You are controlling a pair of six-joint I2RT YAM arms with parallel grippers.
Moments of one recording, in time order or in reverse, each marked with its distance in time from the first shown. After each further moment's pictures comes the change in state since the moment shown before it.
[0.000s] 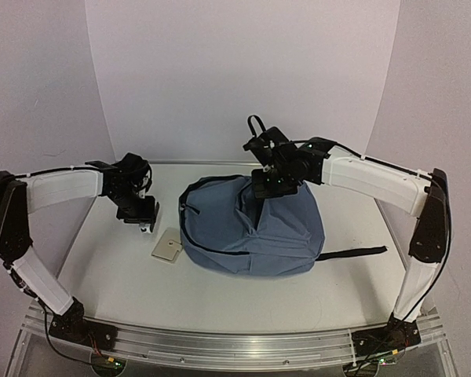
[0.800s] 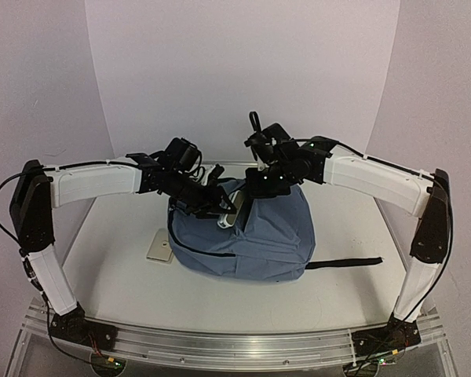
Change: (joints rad) left arm -0.289 0.190 0.289 0.257 0.599 -0.259; right arm 0.001 -0.011 0.002 0.052 -0.180 -0.001
